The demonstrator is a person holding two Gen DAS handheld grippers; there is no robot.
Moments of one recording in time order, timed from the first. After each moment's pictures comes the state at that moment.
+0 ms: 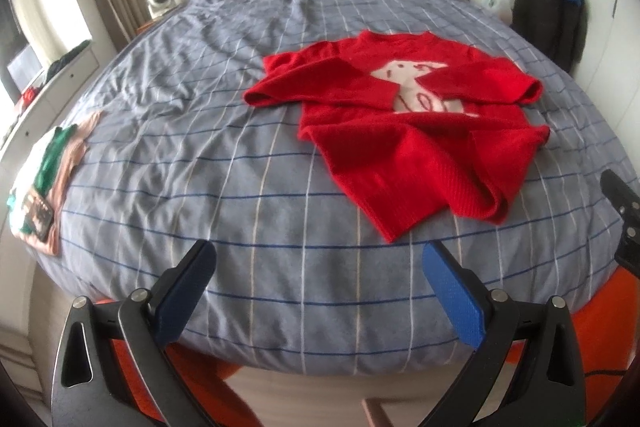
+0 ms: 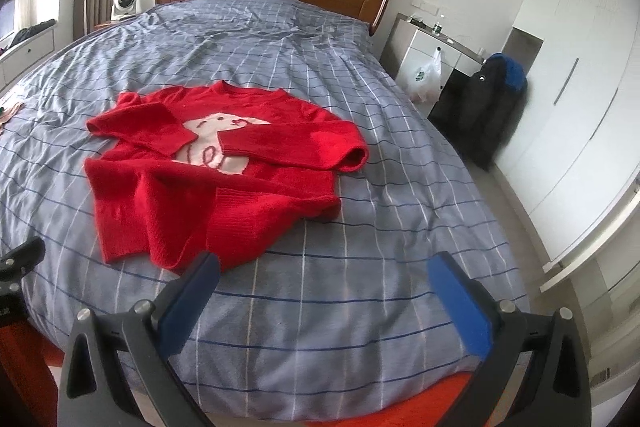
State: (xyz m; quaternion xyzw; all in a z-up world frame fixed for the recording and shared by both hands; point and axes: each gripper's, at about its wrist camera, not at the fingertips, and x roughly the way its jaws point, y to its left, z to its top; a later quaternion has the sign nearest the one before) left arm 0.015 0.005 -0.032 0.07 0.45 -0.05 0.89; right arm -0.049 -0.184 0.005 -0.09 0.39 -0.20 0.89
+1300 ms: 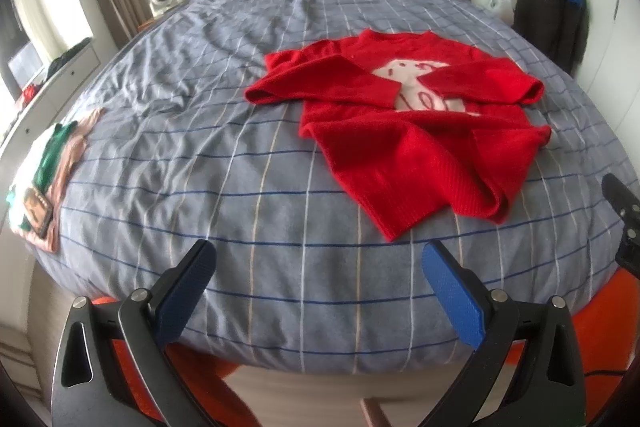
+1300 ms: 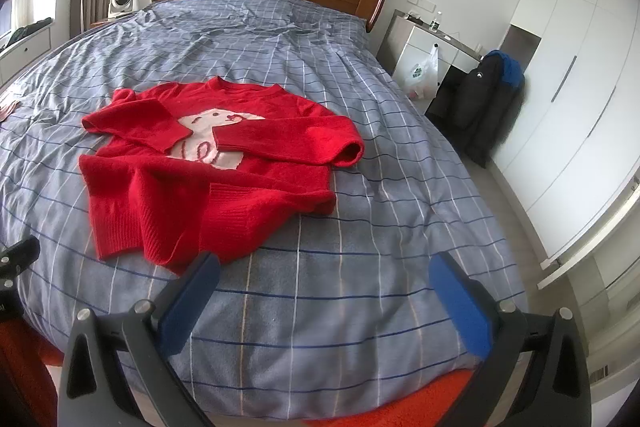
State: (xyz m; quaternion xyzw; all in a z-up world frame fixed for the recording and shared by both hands) left arm 0.013 0.004 -0.030 0.07 0.45 -0.04 0.89; right arm -0.050 -0.189 0.003 -0.09 0.39 -0.20 0.89
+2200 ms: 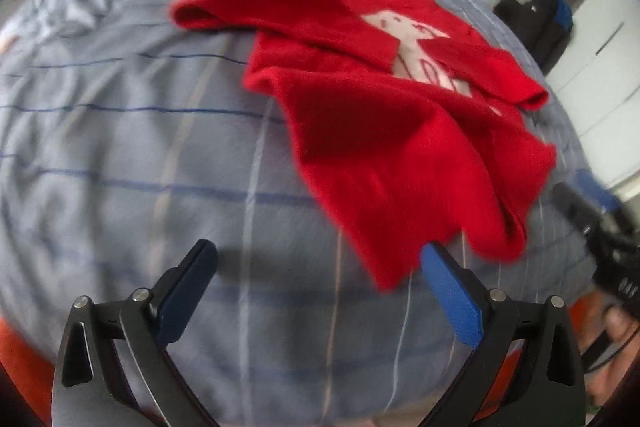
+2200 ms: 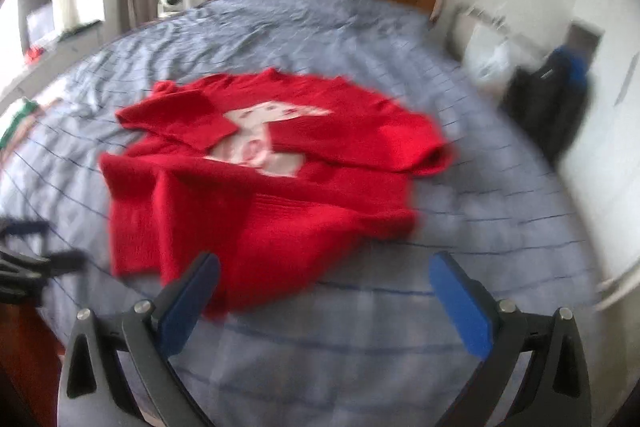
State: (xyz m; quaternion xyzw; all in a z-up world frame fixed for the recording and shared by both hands) left arm 0.112 0.018 -0.117 -0.06 0.54 -0.15 0.83; right arm 0.035 -0.207 -0.058 0.00 0.42 -0.03 0.91
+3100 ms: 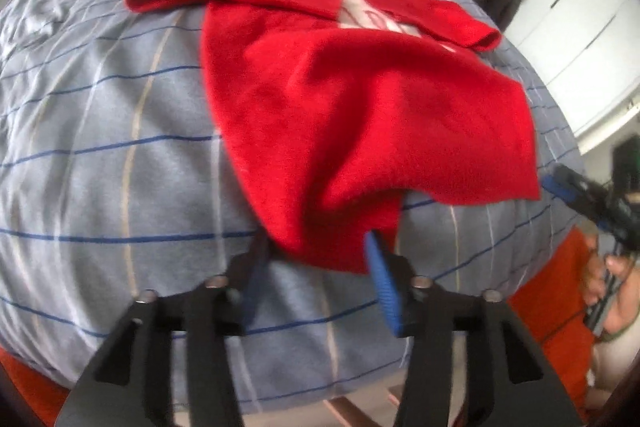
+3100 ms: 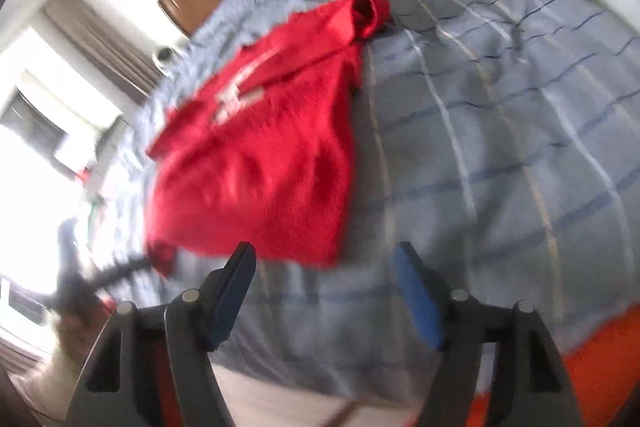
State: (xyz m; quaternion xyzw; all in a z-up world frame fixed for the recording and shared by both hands) left arm 0.056 0.025 -0.124 -0.01 0.54 -0.24 0.81; right arm -0.049 -0.328 -0.106 0.28 0.44 0.02 0.86
